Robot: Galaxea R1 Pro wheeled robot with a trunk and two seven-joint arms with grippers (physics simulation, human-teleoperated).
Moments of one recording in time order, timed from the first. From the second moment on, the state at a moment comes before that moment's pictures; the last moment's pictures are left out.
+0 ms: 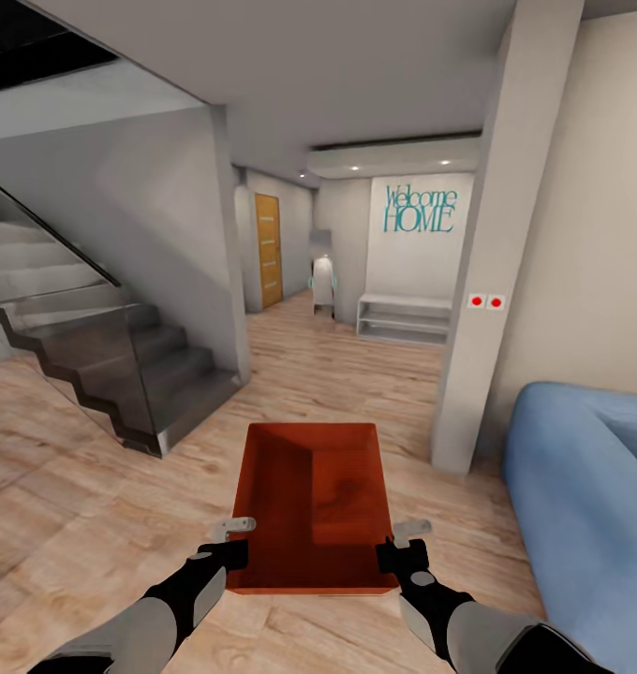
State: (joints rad) left arm -0.69 -0.08 0.03 -0.18 0.05 0.05 0.11; right arm -0.73 0.12 0.55 0.01 -0.39 -0.28 -0.17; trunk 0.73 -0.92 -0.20
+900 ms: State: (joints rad) left arm -0.69 -0.08 0.02 -0.18 0.05 0.05 0.11; right arm -0.73 0.13 0.55 0.02 -0.40 -0.28 -0.17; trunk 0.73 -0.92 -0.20
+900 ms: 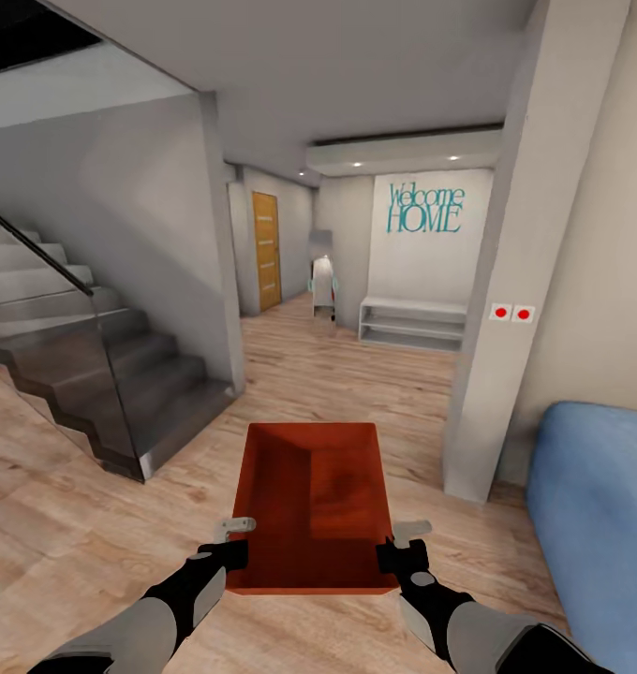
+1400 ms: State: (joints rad) left arm -0.69 -0.08 0.02 -0.18 0.05 0.05 0.11; right arm -0.73 0.13 0.55 0.02 -0.39 -0.28 -0.17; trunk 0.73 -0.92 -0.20
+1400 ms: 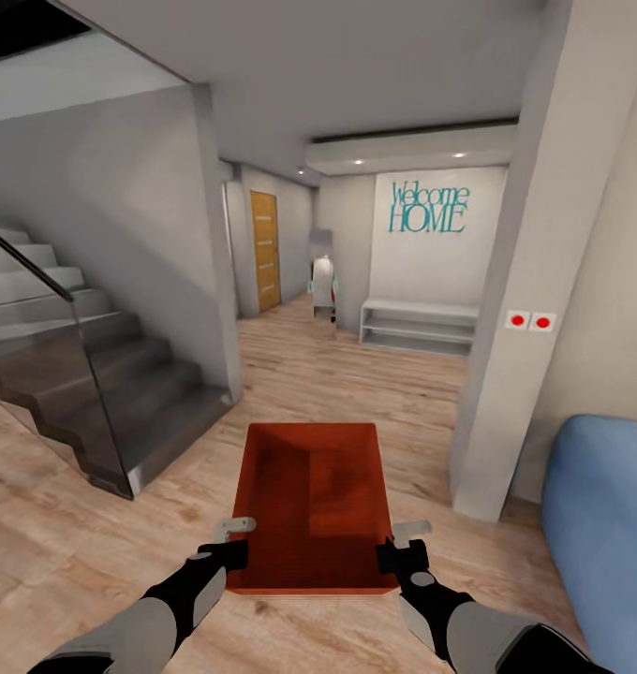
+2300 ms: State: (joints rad) left arm -0.69 -0.08 0.02 -0.18 0.05 0.05 0.11; right arm -0.73 0.13 0.55 0.02 -0.39 -0.28 -0.17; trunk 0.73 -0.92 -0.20
